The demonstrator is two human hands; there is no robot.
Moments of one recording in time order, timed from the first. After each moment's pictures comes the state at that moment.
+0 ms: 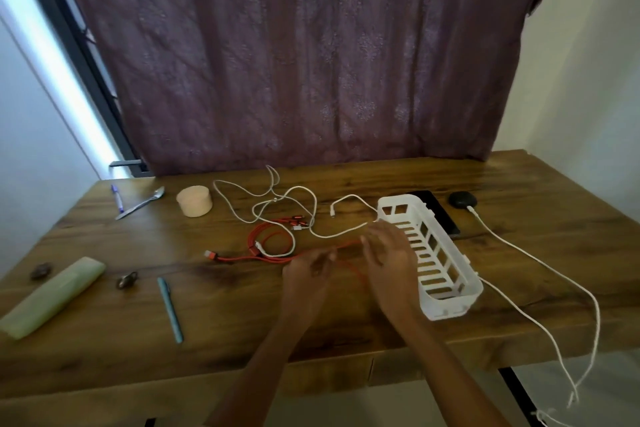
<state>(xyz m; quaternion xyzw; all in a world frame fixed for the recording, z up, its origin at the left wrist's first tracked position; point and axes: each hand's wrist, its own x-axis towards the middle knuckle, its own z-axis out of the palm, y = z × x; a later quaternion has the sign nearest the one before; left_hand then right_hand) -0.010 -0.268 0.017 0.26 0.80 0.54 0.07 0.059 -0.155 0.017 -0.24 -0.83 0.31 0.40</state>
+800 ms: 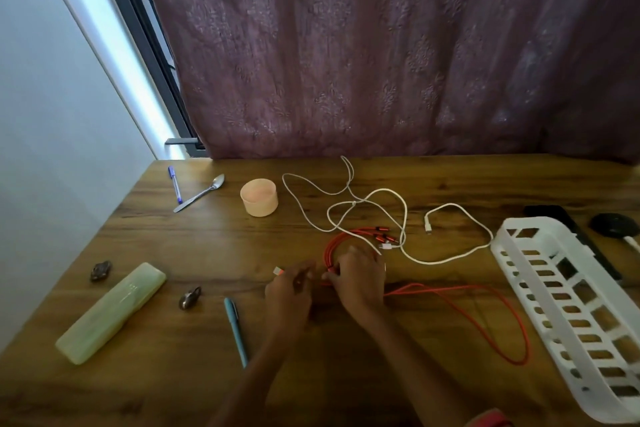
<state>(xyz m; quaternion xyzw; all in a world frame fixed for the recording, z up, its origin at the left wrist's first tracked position) -0.176 -0.356 -0.044 0.13 0.87 0.48 0.05 -0.162 -0.234 -0.060 -0.23 -0.96 0.15 0.08</state>
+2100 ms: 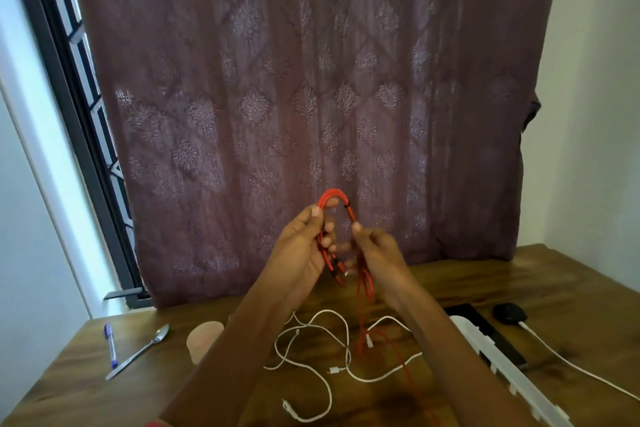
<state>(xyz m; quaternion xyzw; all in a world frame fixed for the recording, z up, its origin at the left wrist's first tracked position) -0.167 -0.250 0.211 0.34 0.39 0.81 0.29 -0.116 -0.135 0.169 -0.16 -0.63 0.69 0.32</state>
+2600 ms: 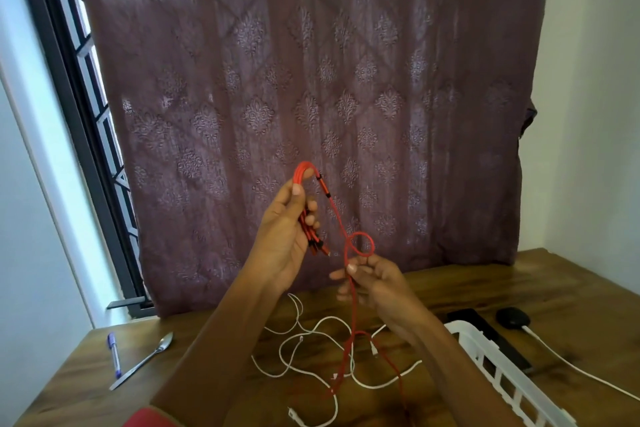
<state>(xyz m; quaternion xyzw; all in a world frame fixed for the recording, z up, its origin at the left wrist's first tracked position) -0.180 -0.266 0.239 0.37 0.40 0.81 0.20 -0.098 -0.152 0.151 -0.08 -0.61 0.75 0.26</state>
